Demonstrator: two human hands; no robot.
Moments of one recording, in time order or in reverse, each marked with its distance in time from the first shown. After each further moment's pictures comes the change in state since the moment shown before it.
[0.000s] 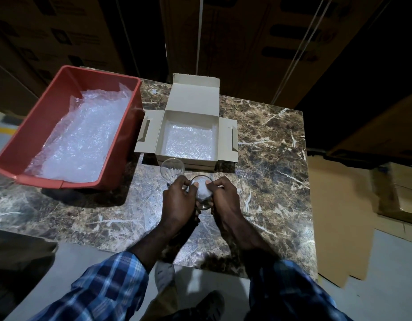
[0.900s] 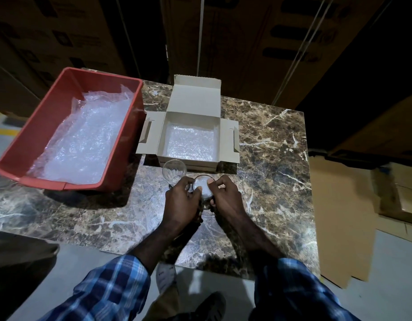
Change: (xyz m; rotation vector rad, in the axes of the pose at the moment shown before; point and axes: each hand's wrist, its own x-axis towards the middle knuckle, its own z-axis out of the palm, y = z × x) left_hand 0.002 -0.002 -0.003 0.042 -0.028 0.042; right_hand 0.001 0.000 -0.011 -0.081 -0.057 -0.150
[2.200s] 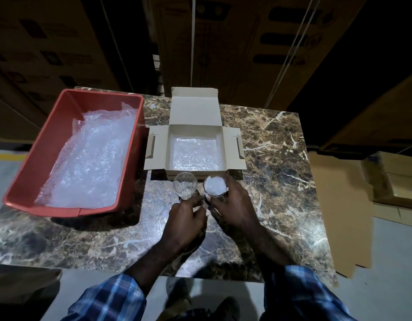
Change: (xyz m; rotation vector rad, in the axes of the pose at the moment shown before) left_hand 0.009 -0.034 -0.032 0.075 -0.230 0.178; right_hand -0.004 -0.008 0.010 -0.411 0.094 -0.425
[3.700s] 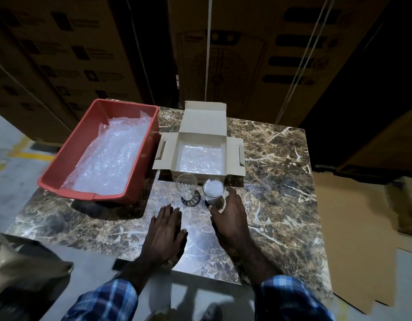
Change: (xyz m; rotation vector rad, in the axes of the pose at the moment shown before) left_hand -0.041 -0.067 0.000 0.623 -0.049 0.030; right_hand -0.029 0.011 0.007 -0.015 0.006 0.109
